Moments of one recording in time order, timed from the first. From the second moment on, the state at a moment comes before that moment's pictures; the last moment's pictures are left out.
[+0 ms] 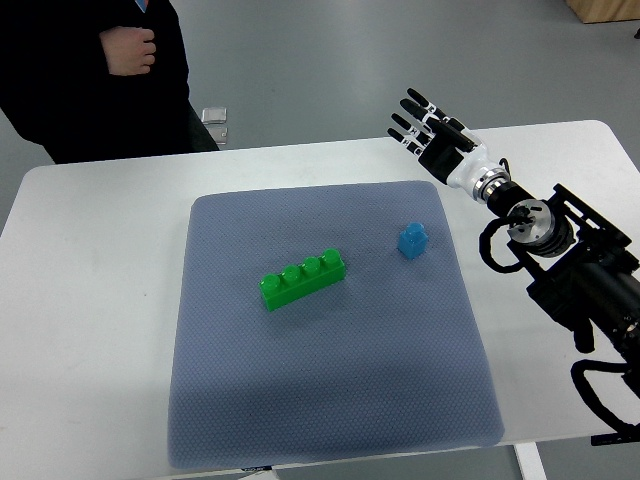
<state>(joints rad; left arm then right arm) -0.04 0.00 -0.09 -0.22 0.07 -0.04 0.15 0.77 -0.05 1.07 0.55 -0.15 0.31 0.02</state>
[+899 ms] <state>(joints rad) -0.04 0.00 -0.09 -0.21 0.07 -0.04 0.15 0.96 -0.32 0.68 0.58 -0.41 0.60 -0.03</state>
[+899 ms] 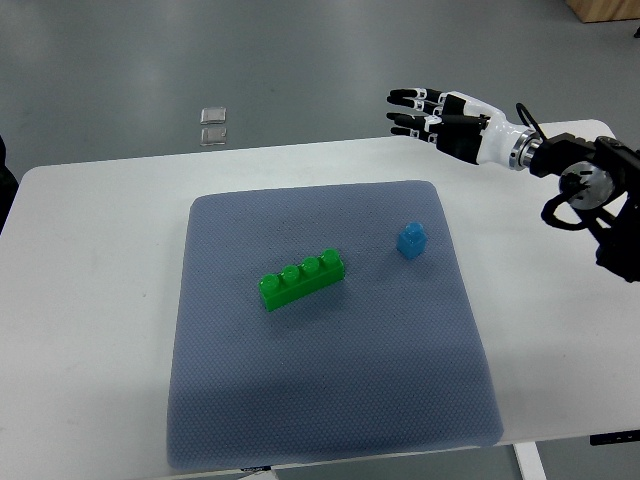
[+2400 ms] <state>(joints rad) -0.04 0.00 -0.09 -0.22 0.07 -0.04 0.15 1.09 -0.42 0.31 0.99 -1.29 0.61 -0.05</state>
